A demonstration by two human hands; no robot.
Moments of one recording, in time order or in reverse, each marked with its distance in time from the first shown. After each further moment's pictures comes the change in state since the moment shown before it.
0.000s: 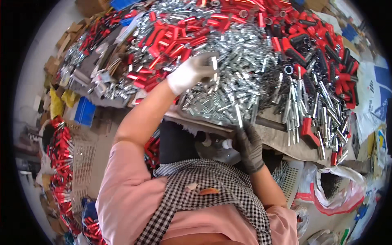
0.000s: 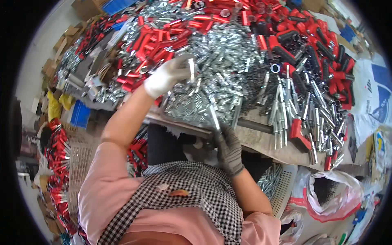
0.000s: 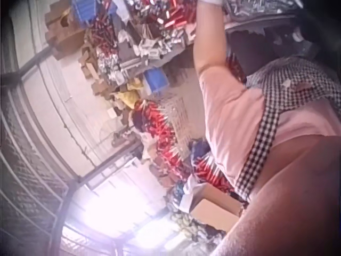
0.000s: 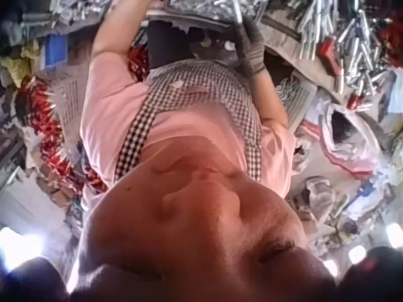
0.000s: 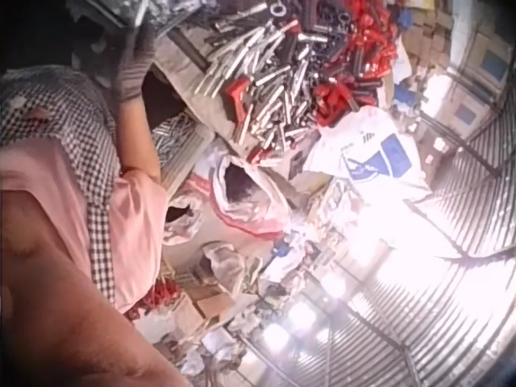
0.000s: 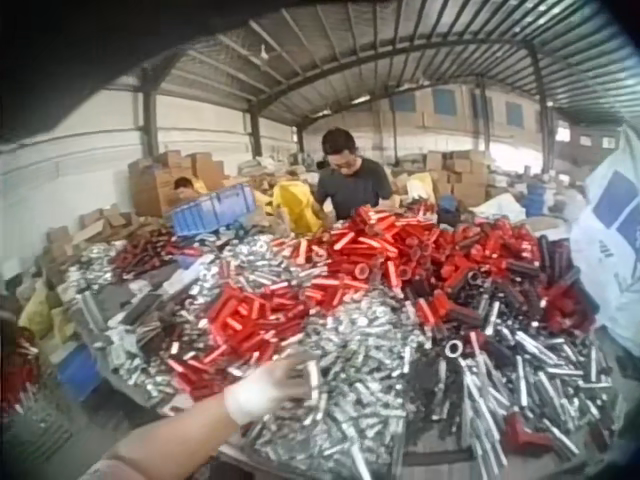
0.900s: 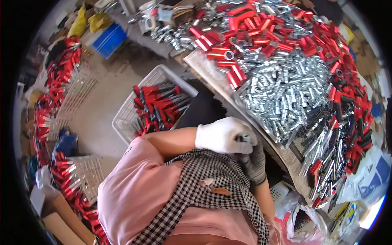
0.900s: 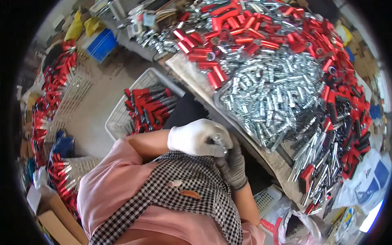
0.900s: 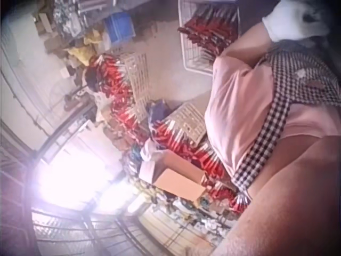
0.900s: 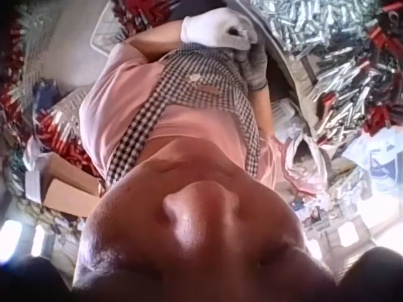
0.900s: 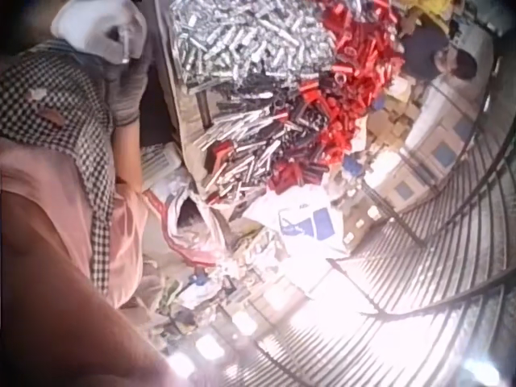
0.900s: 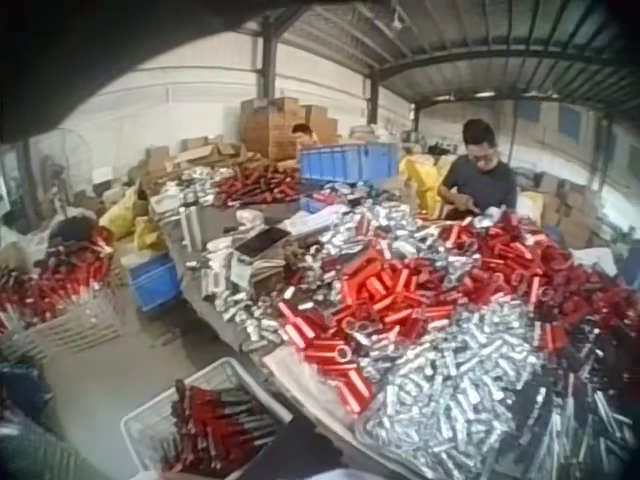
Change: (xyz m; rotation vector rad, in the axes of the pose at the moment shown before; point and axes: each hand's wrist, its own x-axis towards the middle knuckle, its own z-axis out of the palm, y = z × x) left_hand -0.184 -0.035 0.051 -0.002 0.007 0.266; right_hand -0.011 0.055 0.047 -0.286 -0.436 -0.145
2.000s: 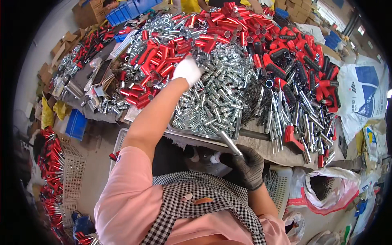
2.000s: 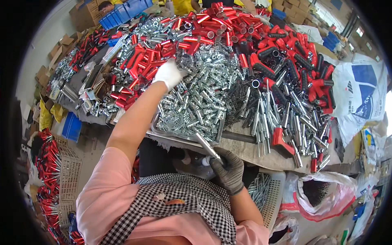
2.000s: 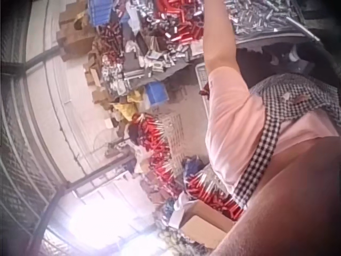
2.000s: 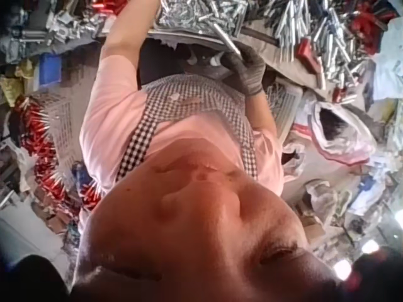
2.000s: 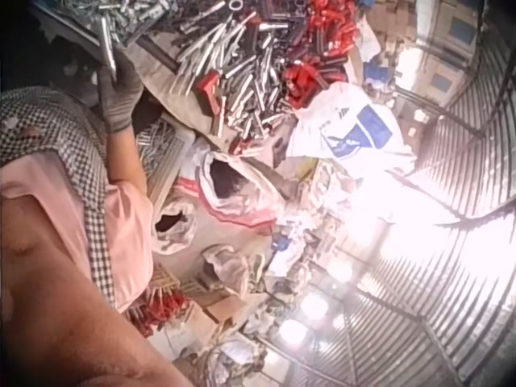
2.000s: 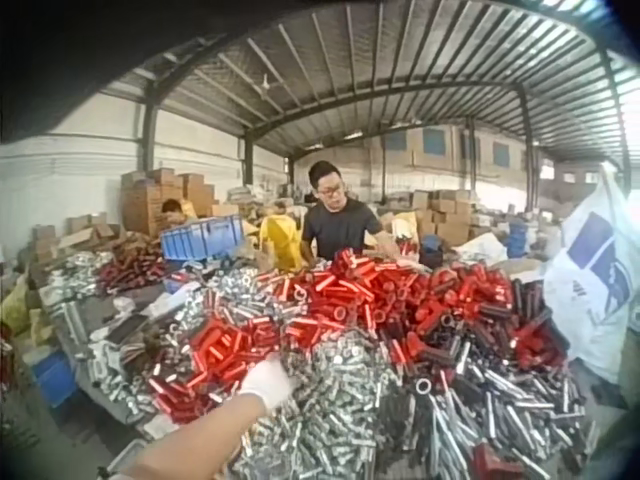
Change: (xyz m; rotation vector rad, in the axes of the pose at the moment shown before) left_hand 0.256 -0.032 -0.054 0.893 0.381 -0.418; right_hand -0.061 -0.049 -0.072 0.242 0.528 0.035
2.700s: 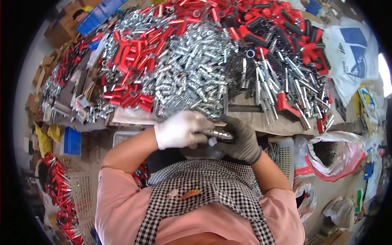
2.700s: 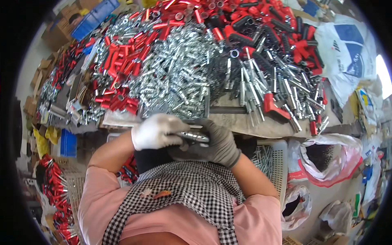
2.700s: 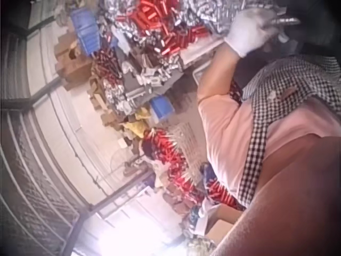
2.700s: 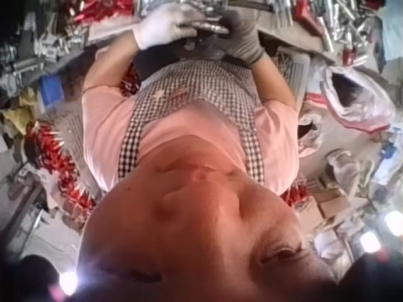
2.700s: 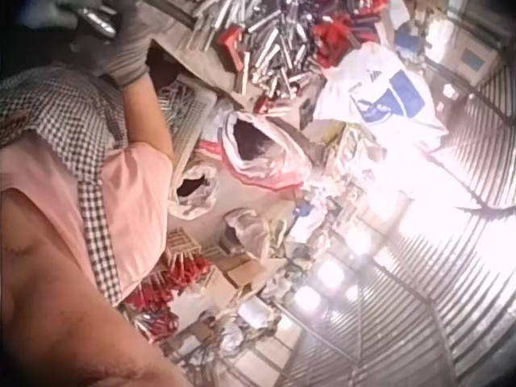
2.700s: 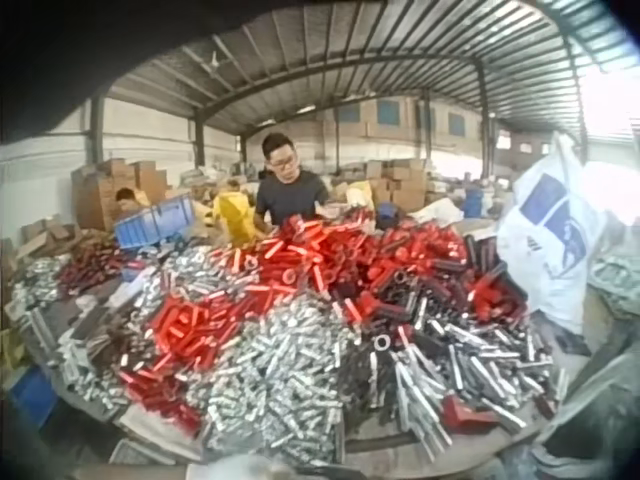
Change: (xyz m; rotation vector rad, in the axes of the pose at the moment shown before) left_hand -0.181 0.018 -0.021 -0.371 -0.638 0.983; right_hand 0.020 -0.024 0.009 -0.478 -0.205 -0.304
